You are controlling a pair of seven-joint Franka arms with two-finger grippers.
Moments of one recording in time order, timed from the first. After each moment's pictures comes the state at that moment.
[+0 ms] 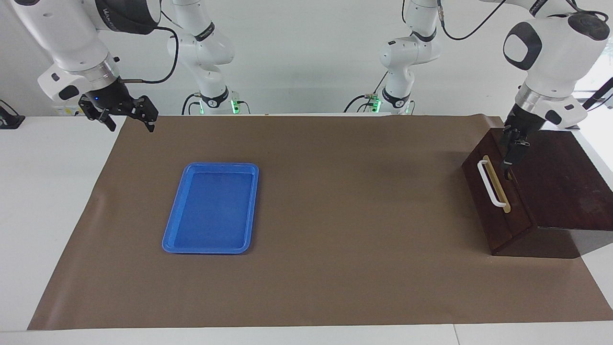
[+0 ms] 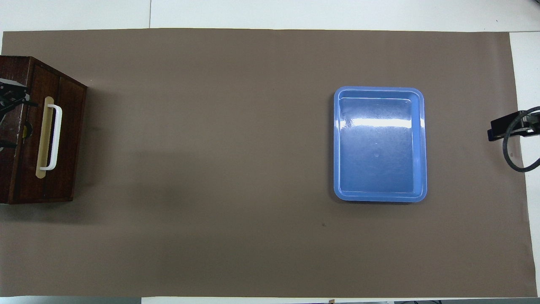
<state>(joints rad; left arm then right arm) 0.14 -0.05 -0.10 -1.79 0.04 1.85 -0.95 -0.09 0.00 0.02 -1.57 -0.05 1.50 -0.05</state>
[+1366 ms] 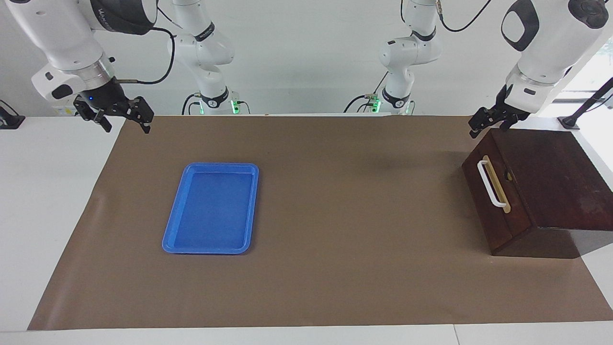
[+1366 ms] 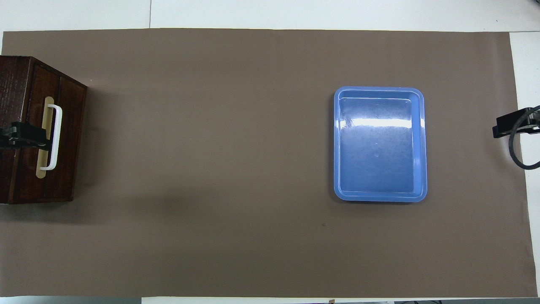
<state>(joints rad) 0.11 -0.08 -0.10 -1.75 0.03 1.61 -0.09 -0.10 0.00 0.01 -1.57 -0.05 1.52 -0.05</state>
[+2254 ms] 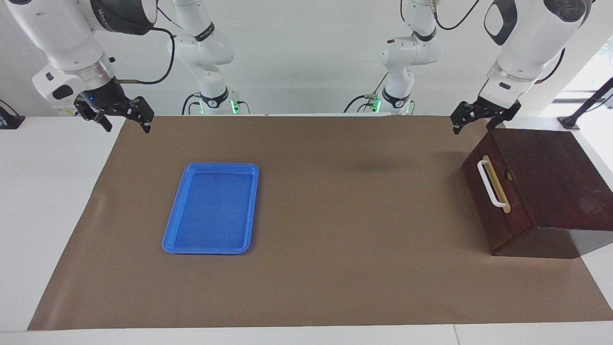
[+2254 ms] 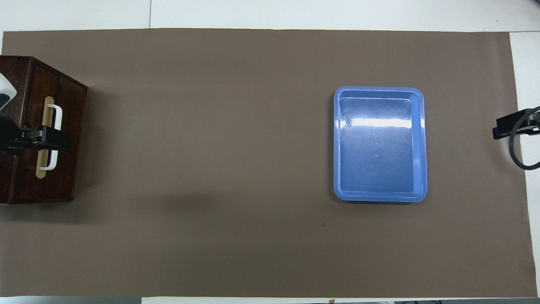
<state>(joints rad) 0.03 -0.08 -0.11 -1.72 0.02 1.57 -0.04 -0.10 0.00 0.01 -1.57 -0.05 1.51 -0.05</state>
